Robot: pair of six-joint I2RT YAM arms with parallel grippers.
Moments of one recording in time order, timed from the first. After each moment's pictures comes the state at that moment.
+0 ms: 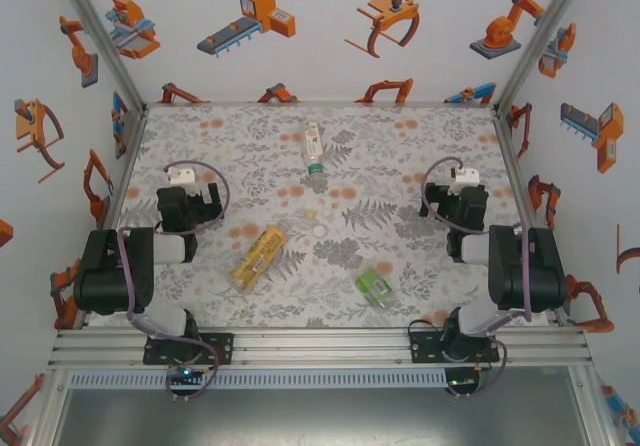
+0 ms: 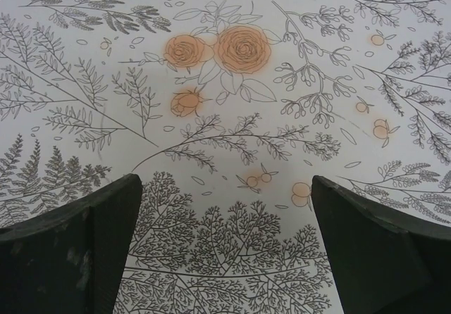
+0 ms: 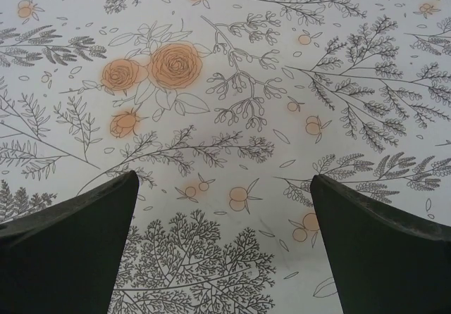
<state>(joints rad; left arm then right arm) -0.03 1.56 0.40 0.76 -0.04 -0.02 -0.07 1.57 0.39 0.79 -0.09 0.01</state>
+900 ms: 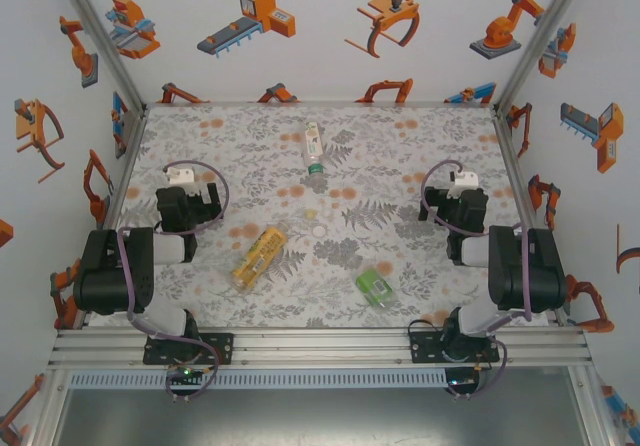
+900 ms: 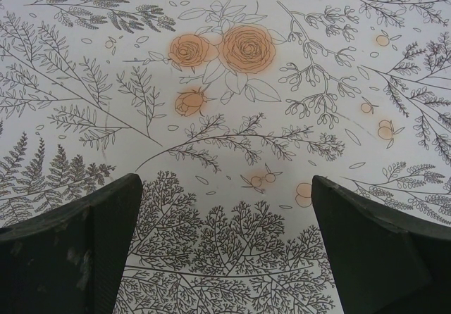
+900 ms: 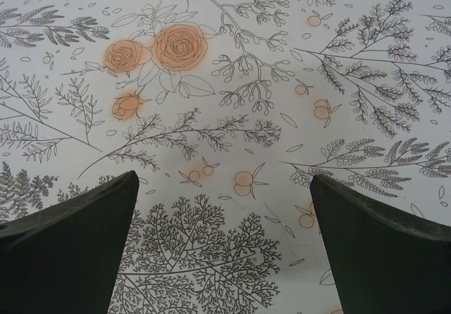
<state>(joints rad) -0.02 1.56 0.40 0.75 -0.04 -0.02 -0.07 1.57 0.37 0.79 -0.11 0.01</state>
